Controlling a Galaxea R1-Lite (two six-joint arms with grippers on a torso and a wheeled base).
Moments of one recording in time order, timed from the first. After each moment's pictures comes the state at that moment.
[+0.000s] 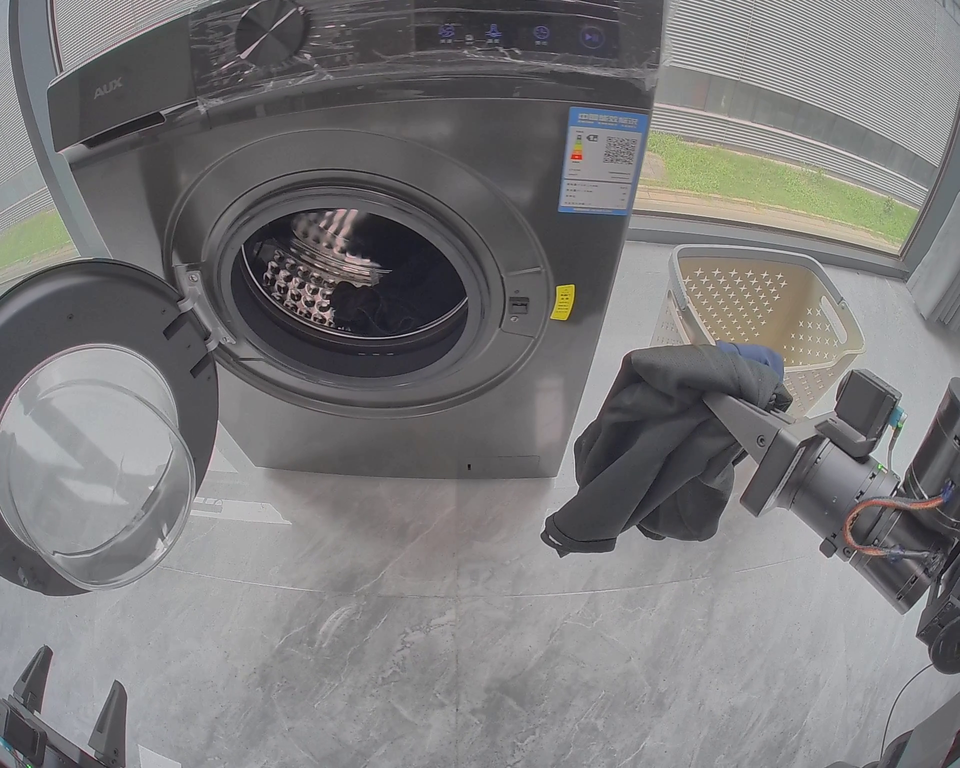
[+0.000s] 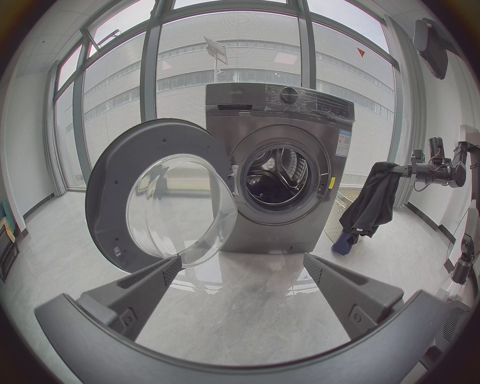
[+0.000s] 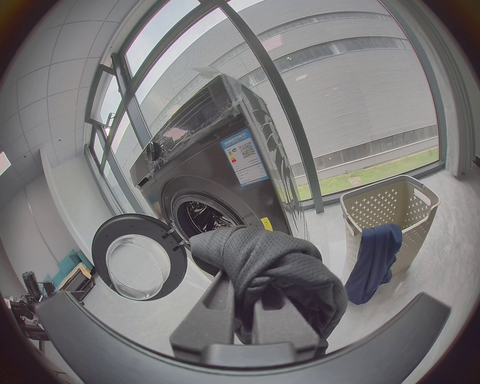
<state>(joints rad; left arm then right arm) 0.00 0.02 -0.02 0.01 0.02 -0.03 0.69 1.46 -0.45 -1.12 -0.19 0.22</state>
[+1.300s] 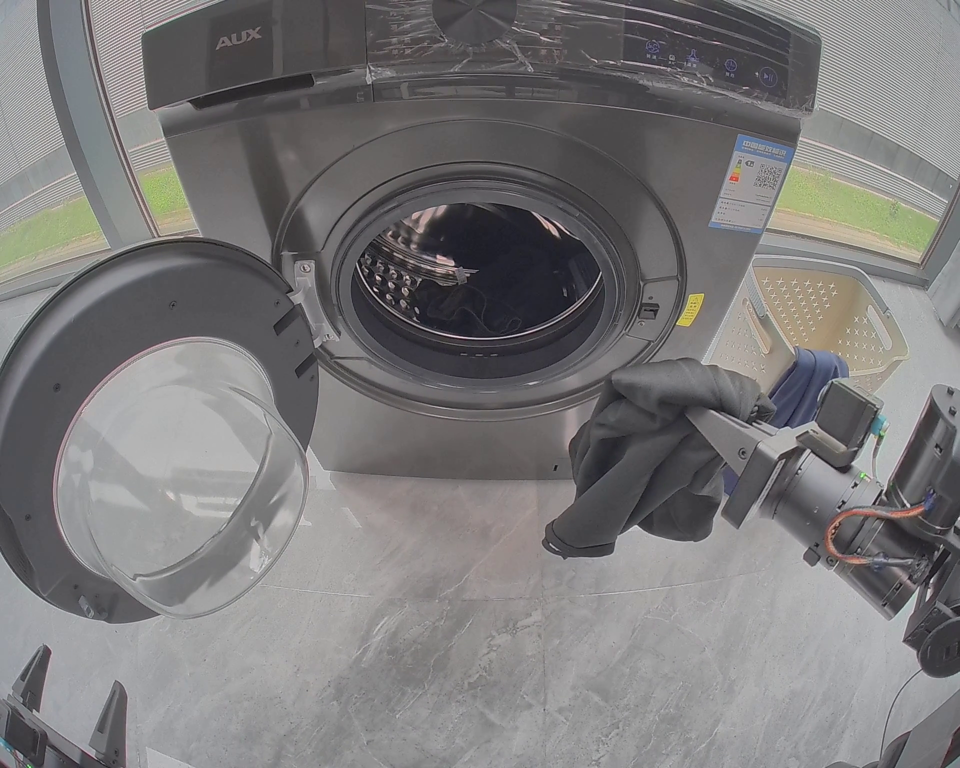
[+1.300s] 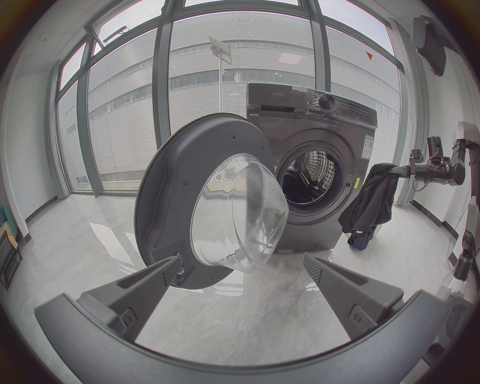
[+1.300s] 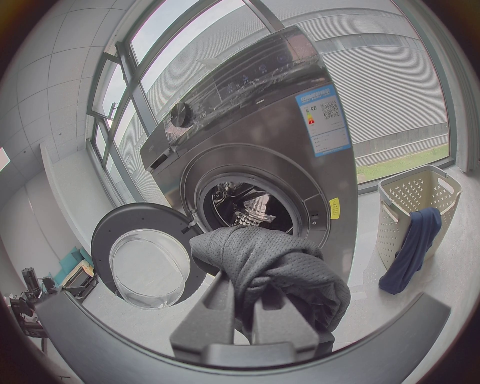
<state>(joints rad) 0.00 0.02 -0.02 0.01 0.02 -0.01 0.70 1.49 -0.45 -1.13 -0.19 0.22</state>
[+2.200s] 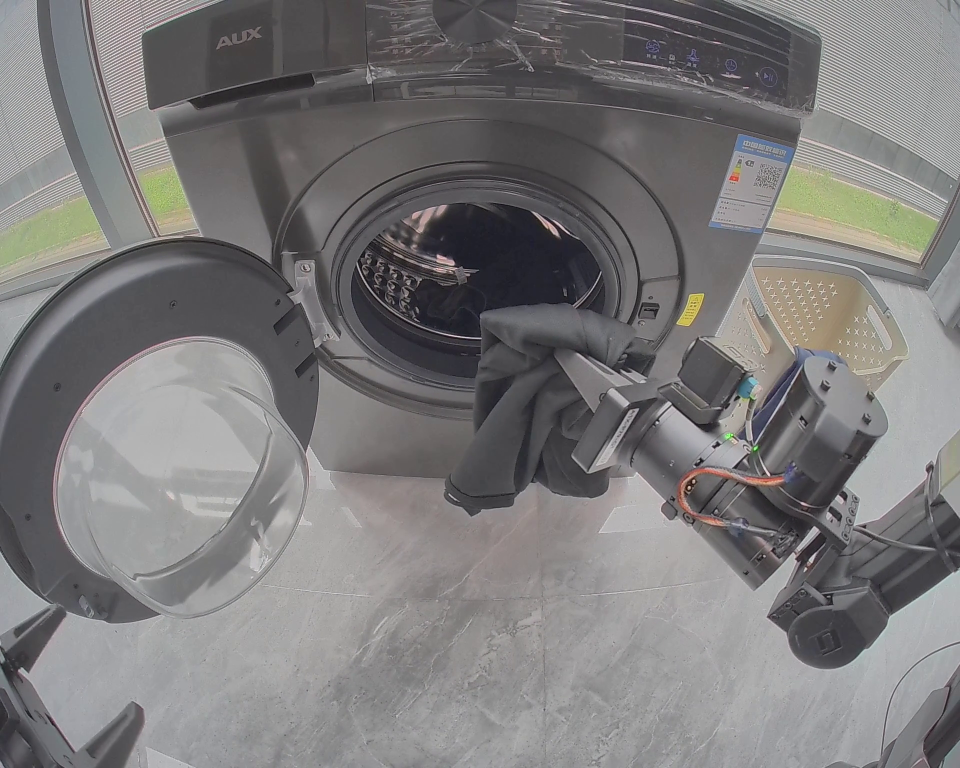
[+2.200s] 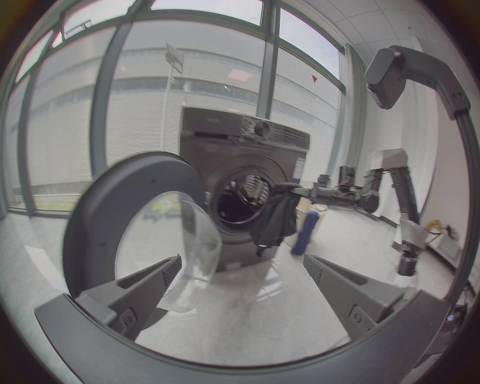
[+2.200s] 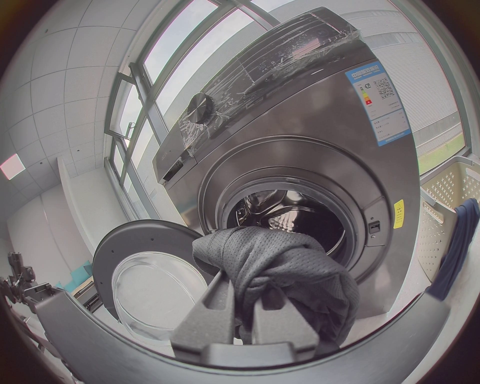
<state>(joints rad) 0.00 0.22 -0.18 -0.10 -0.44 0.02 0.78 1.85 -0.72 -1.40 -0.17 0.22</state>
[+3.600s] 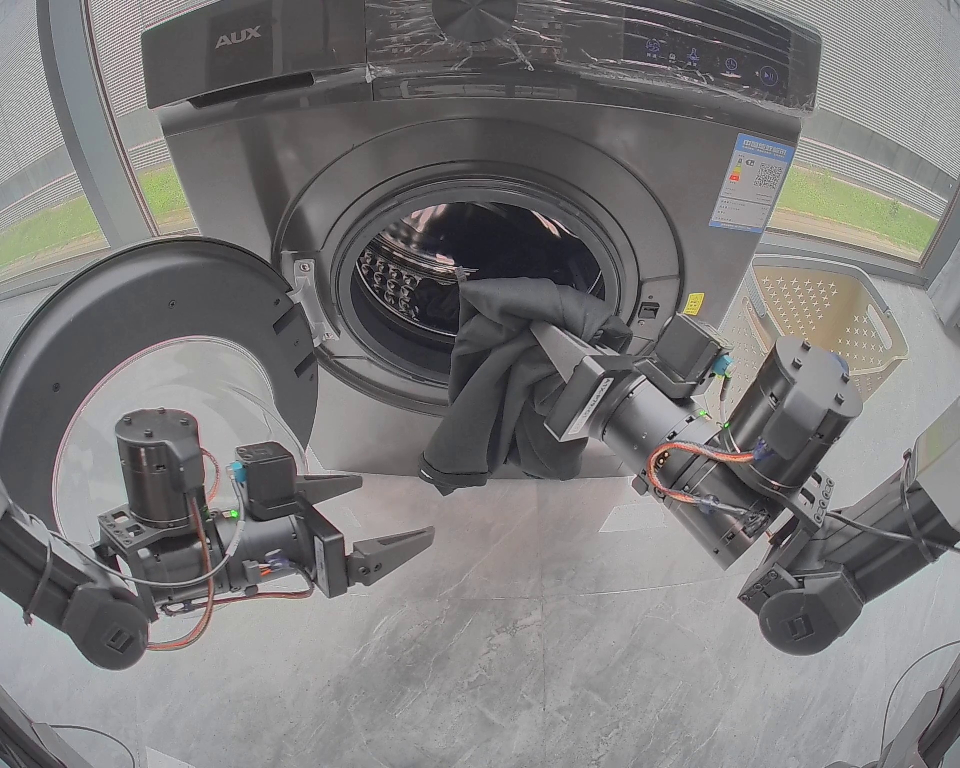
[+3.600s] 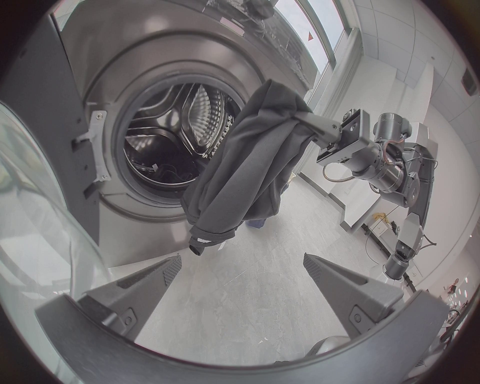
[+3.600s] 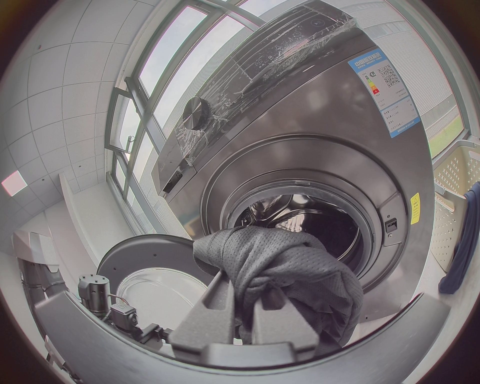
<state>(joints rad) -0.43 1.69 -0.48 -0.94 -0.38 0.00 0.78 1.91 -0.82 -1.40 -0.17 0.28</state>
